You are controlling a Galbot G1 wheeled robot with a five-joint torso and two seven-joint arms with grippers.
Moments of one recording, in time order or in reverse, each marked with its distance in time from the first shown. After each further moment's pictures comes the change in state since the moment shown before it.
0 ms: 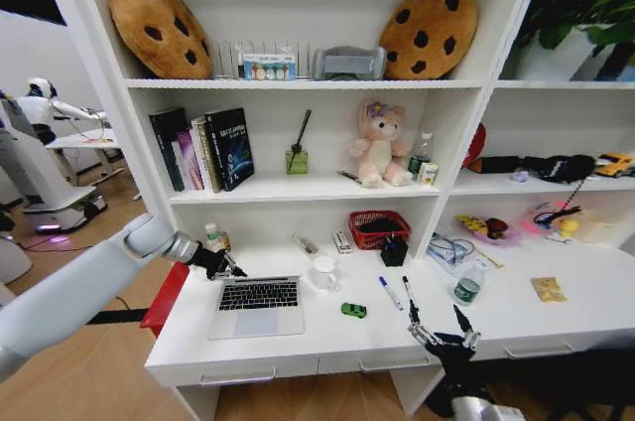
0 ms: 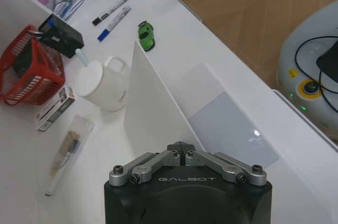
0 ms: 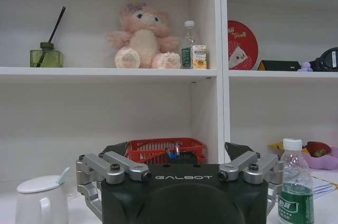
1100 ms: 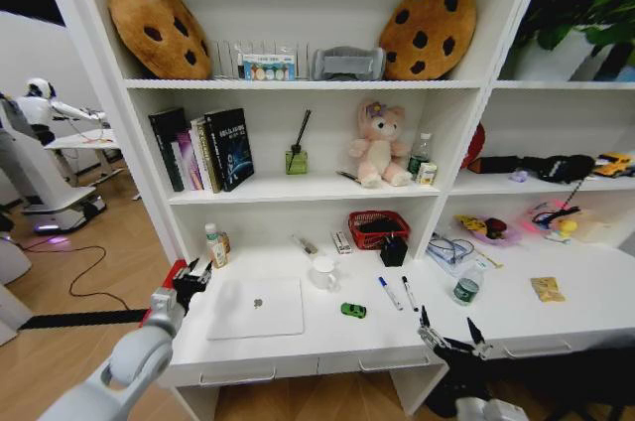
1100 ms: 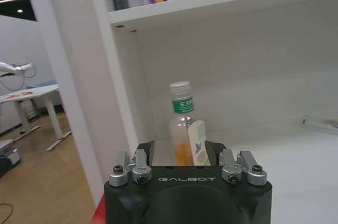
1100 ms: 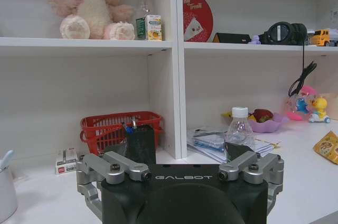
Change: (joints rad) left arm 1.206 -0.348 -0.859 -0.477 -0.429 0.485 -1.555; right arm -0.001 0.009 0.002 0.017 0.028 -0.141 0.181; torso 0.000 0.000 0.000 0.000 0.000
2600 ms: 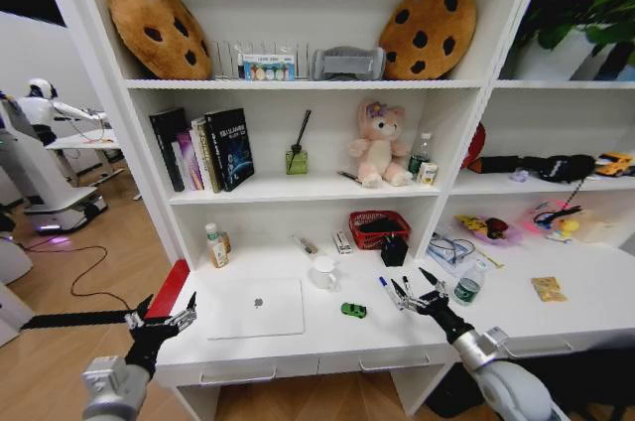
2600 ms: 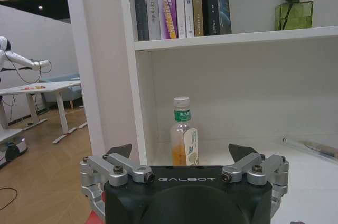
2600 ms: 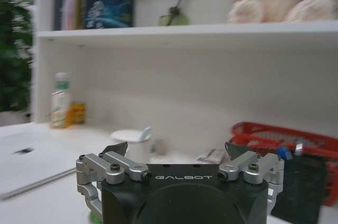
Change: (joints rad) left arm 0.328 -0.268 -0.197 -0.292 0.098 -0.019 0.115; right arm 0.381 -0.612 -0.016 -0.481 0.398 0.117 -0.835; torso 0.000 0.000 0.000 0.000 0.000
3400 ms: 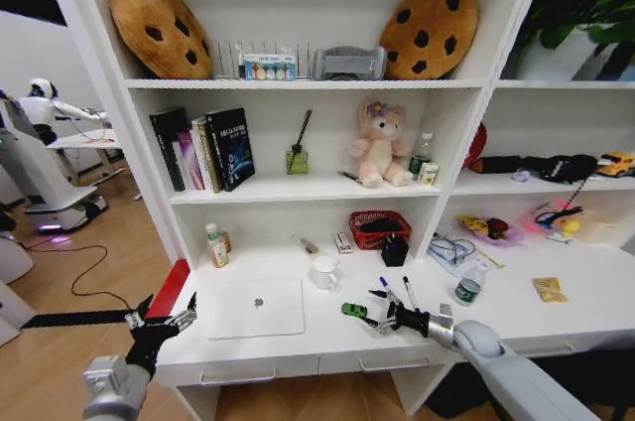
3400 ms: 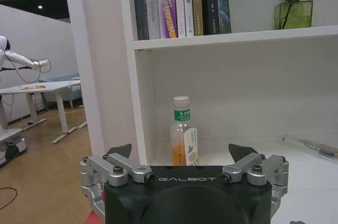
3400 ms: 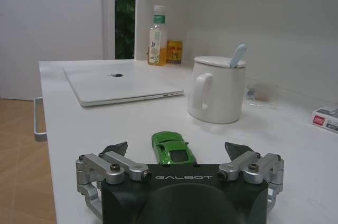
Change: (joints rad) left arm -0.001 0.001 0.001 0.002 0.000 -0.001 0.001; right arm 0.520 -0.046 -0.510 -0.455 -0.085 0.048 -0.362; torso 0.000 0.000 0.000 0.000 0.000
